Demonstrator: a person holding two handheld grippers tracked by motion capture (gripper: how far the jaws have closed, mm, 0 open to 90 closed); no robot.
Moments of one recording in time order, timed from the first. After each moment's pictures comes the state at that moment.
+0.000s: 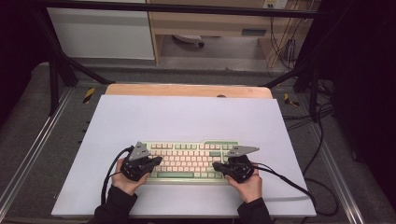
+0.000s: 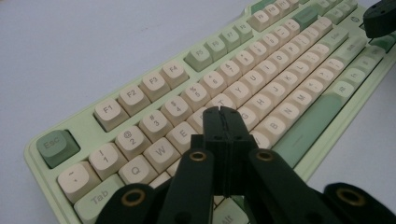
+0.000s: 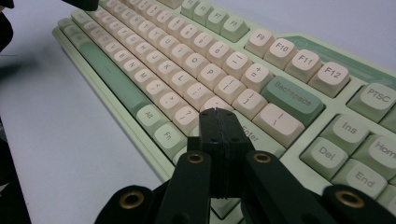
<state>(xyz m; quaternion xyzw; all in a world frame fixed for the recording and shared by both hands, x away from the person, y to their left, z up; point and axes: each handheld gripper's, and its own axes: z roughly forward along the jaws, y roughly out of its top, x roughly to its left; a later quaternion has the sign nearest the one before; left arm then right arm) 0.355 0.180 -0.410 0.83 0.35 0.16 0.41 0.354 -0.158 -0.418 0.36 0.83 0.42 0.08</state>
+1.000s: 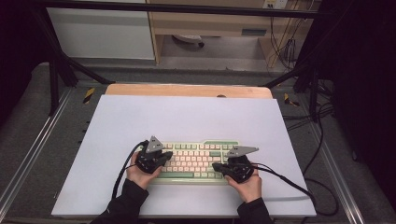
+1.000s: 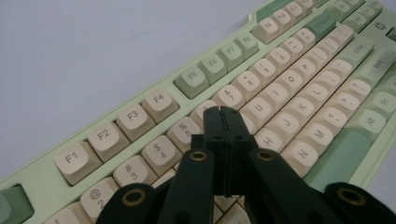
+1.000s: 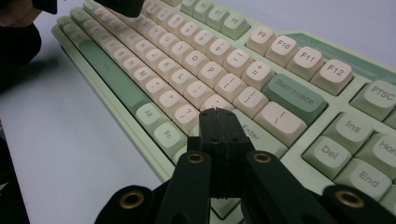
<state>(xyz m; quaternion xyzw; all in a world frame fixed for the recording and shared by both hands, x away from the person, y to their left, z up) 0.379 0.147 -0.421 0.83 0.35 0.16 0.39 0.355 -0.158 -0.419 0.36 0.83 0.42 0.08</state>
